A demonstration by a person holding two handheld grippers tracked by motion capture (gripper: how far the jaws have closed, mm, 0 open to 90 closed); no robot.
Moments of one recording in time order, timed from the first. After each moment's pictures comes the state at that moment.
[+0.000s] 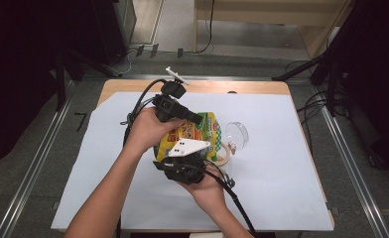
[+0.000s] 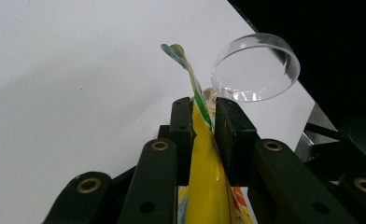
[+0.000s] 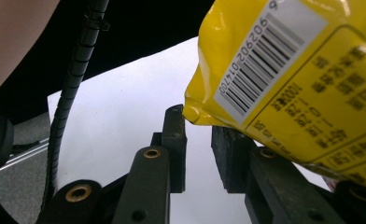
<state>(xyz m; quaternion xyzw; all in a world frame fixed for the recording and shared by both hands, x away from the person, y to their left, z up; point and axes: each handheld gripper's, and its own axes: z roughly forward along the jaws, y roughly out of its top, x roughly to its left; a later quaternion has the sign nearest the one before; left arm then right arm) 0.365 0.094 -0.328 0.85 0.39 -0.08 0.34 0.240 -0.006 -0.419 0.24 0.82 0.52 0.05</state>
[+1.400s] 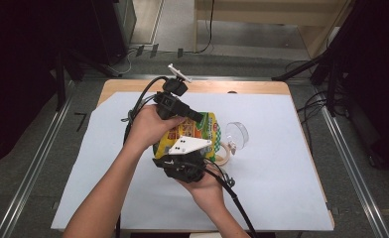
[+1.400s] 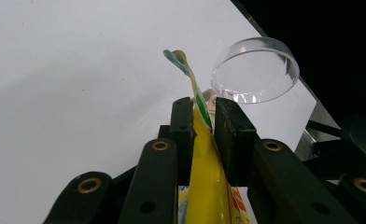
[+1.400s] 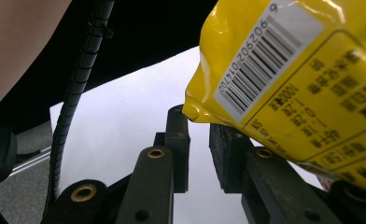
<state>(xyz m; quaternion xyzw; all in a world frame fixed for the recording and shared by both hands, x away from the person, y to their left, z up) 0.368 0.091 -0.322 0.85 0.39 -0.08 0.33 0.241 -0.006 -0.414 0.25 0.81 0.53 0.05</state>
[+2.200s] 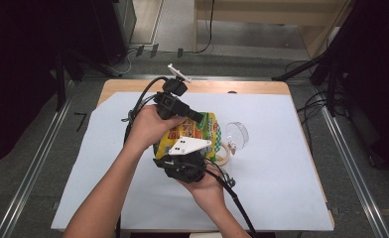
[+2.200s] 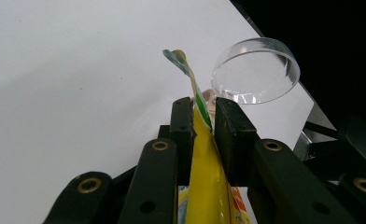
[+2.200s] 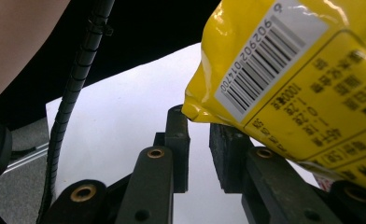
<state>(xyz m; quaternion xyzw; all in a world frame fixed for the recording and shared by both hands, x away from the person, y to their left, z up) 0.370 0.091 -0.324 0.85 0.40 -0.09 0.33 0.241 -0.007 -0.414 0.24 0.81 0.53 0.06</state>
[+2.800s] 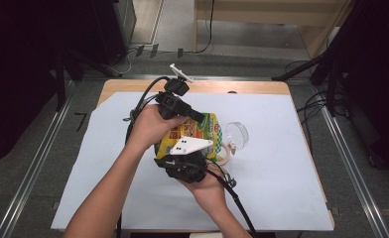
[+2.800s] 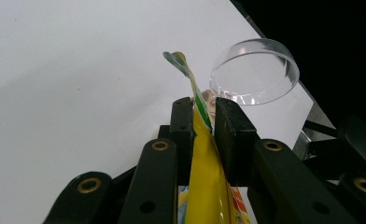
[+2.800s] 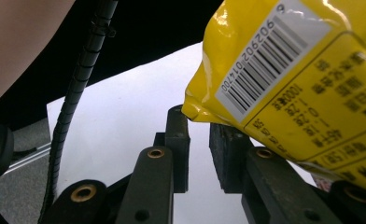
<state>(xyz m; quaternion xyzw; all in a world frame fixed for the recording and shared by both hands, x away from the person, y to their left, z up) 0.372 0.087 -0.324 0.85 0.40 -0.09 0.33 0.241 -0.009 -0.413 0.24 0.81 0.53 0.06</state>
